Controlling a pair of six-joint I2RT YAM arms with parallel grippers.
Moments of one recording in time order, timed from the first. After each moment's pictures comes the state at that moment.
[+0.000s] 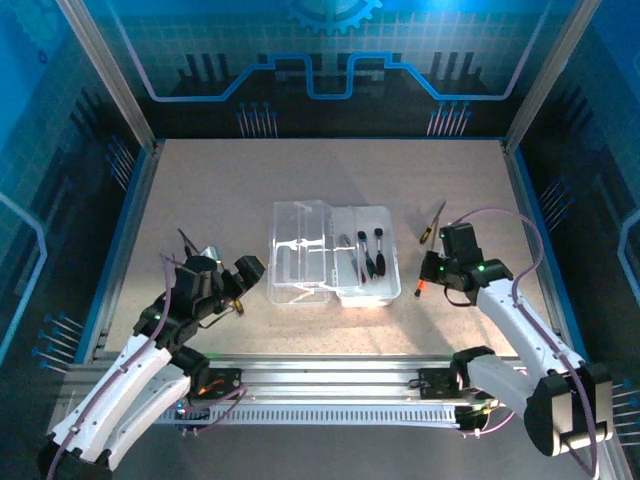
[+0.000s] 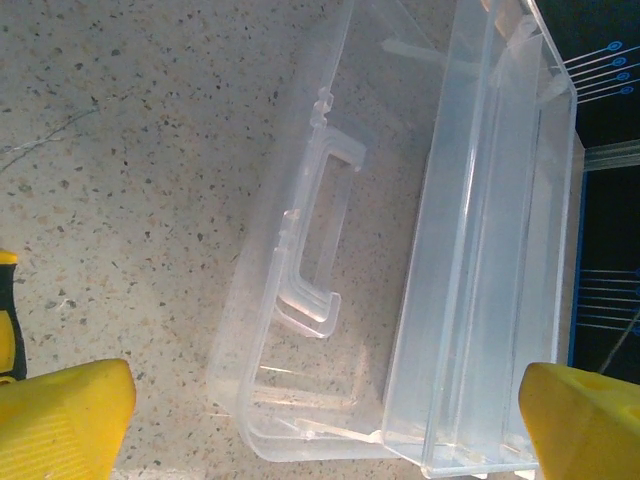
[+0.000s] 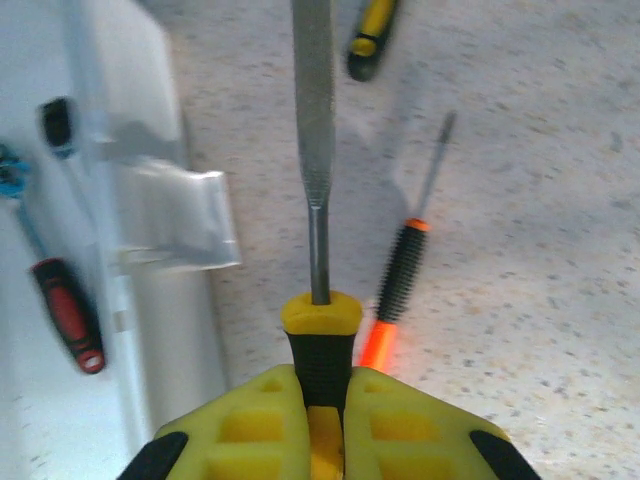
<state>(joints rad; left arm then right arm) -0.38 0.58 0.47 -0.55 0.07 -1.06 0.23 1.00 0.68 -0.65 0.00 0.49</state>
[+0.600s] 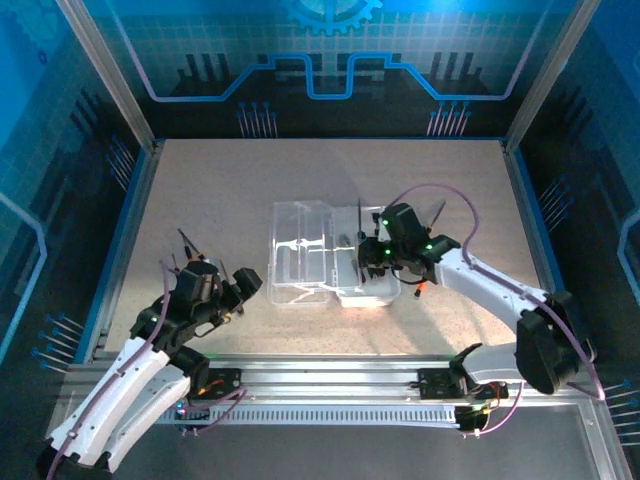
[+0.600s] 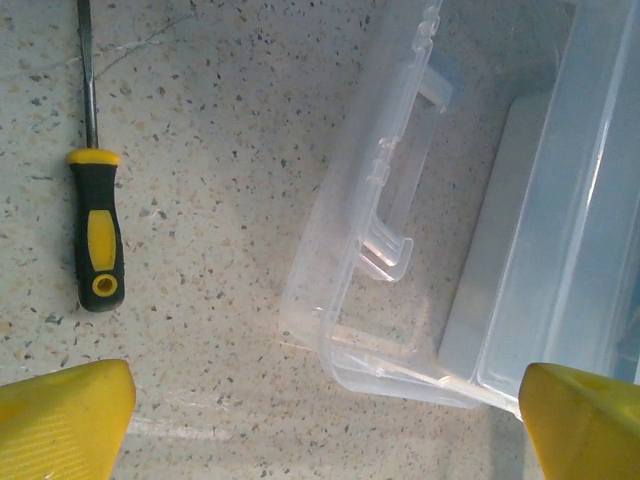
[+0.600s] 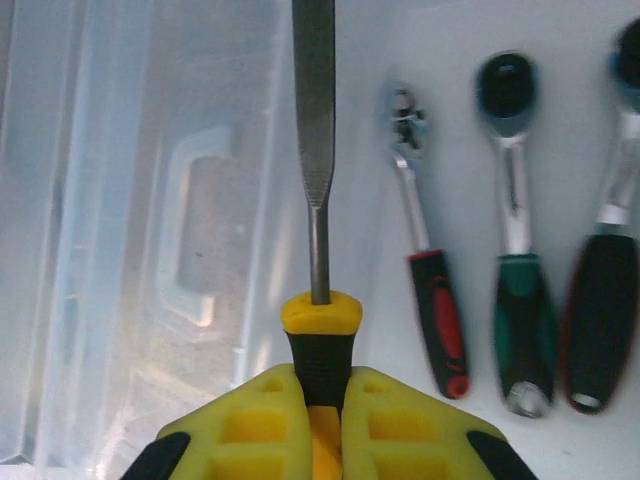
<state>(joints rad) -0.38 0.55 0.49 -0.74 0.11 -1.09 0.56 1.35 0.87 -0.38 -0.21 0.61</state>
